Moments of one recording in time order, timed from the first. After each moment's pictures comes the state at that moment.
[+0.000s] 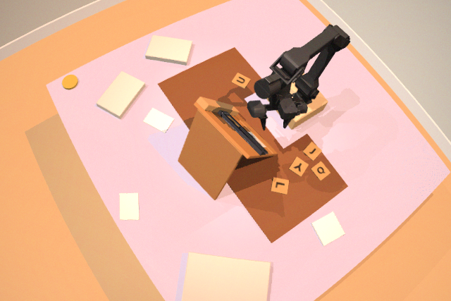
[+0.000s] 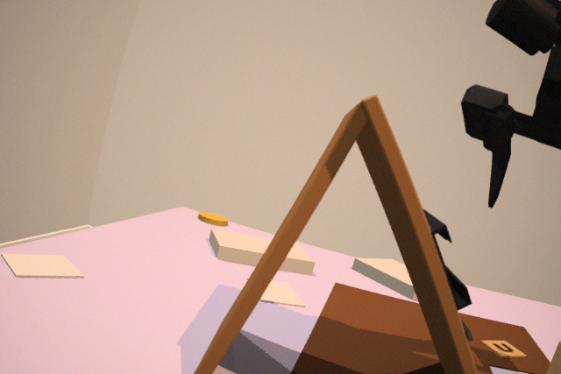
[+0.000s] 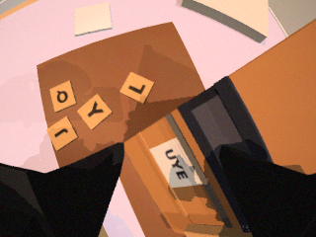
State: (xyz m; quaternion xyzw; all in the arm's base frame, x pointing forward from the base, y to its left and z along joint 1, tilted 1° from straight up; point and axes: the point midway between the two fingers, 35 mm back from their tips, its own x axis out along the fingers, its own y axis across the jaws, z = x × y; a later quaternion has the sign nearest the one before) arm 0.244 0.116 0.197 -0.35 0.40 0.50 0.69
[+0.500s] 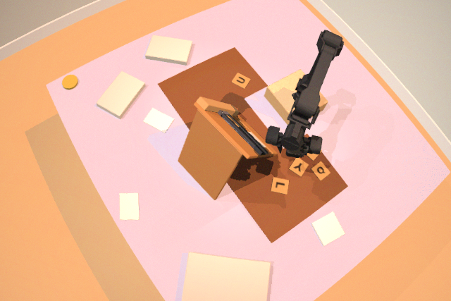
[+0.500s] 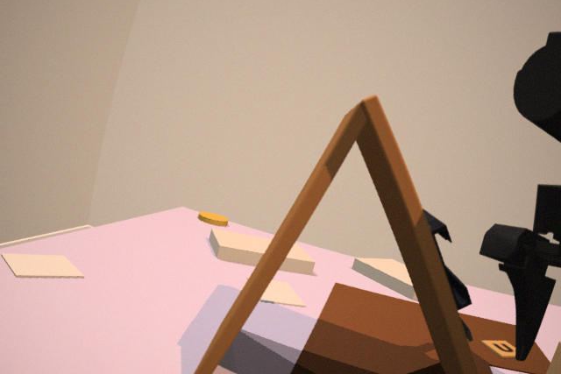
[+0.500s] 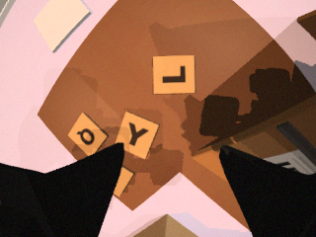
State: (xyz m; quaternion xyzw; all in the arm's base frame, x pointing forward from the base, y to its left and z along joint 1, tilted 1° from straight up) arm 0.200 0.199 0.103 -0.21 0.60 0.36 0.68
